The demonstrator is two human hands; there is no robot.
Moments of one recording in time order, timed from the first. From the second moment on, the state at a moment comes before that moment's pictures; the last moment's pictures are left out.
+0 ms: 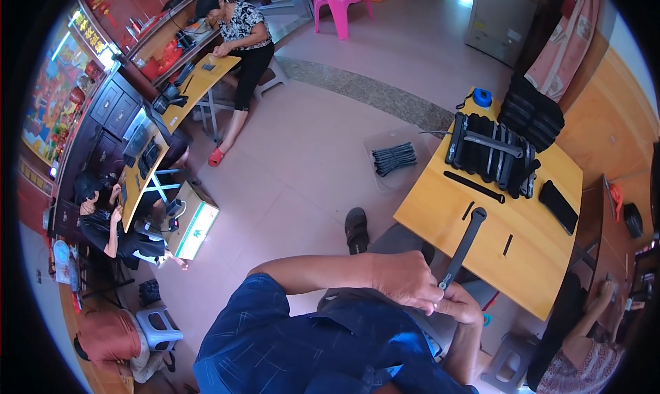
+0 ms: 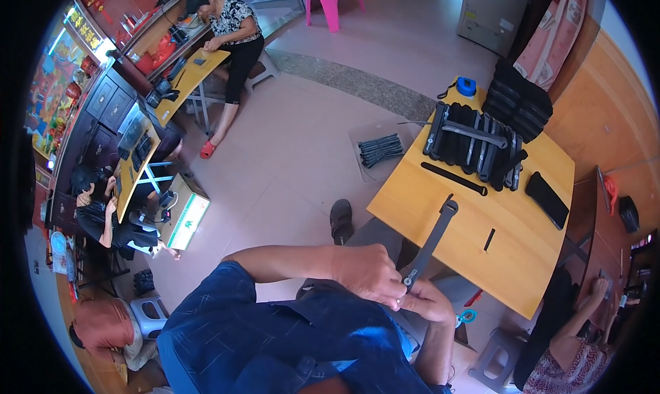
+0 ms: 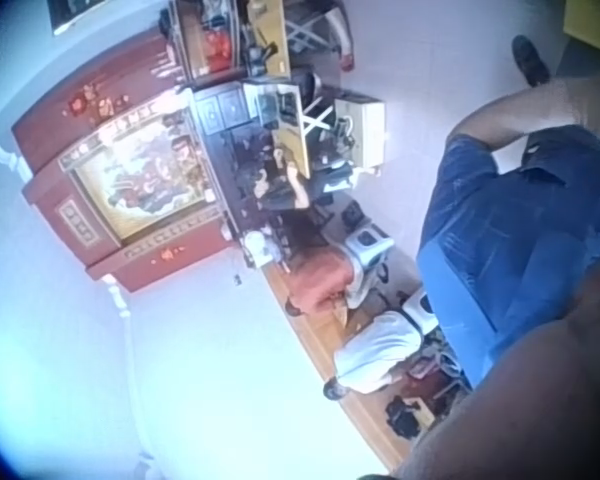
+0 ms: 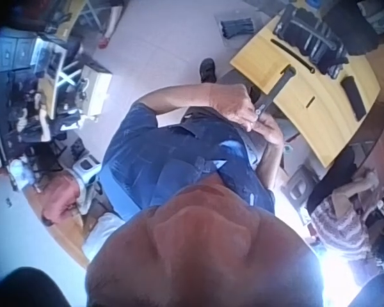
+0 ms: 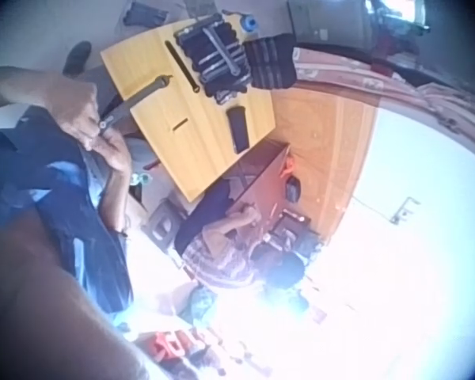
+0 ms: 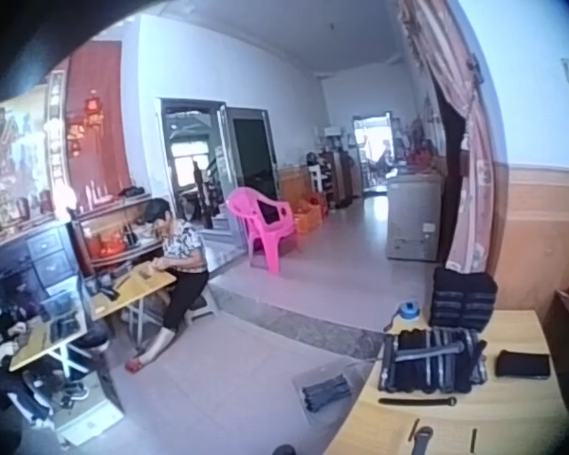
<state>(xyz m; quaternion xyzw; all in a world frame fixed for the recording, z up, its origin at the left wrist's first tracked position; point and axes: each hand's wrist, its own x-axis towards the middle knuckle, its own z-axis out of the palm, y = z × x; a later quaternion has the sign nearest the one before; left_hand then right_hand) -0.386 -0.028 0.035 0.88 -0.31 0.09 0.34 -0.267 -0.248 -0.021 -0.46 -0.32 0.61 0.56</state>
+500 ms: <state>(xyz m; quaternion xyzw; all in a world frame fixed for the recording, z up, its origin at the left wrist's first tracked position) -0.387 0.071 0.073 0.83 -0.23 -0.05 0.50 -0.272 -0.266 -0.044 -0.34 -0.41 0.69 0.49</state>
